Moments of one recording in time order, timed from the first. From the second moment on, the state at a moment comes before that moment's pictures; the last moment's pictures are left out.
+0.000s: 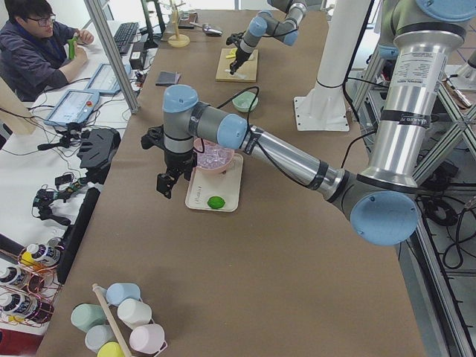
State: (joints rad) left arm -1.45 -1.75 -1.86 -1.43 -2.17 0.21; right arm 0.41 -1.04 1.91 -1.77 1.37 1.89
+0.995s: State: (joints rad) left arm -1.45 -1.74 -1.82 -1.43 -2.17 0.21; right arm 0.31 -0.78 1.67 -1.89 1.25 2.11
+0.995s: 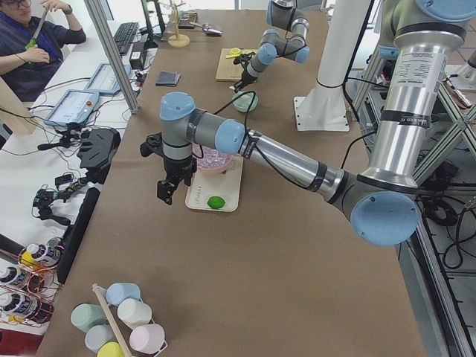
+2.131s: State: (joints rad) left arm -1.46 -1.66 -1.79 -1.44 -2.28 0.17; right arm 0.49 -0.88 1.89 -1.89 1.40 1.64
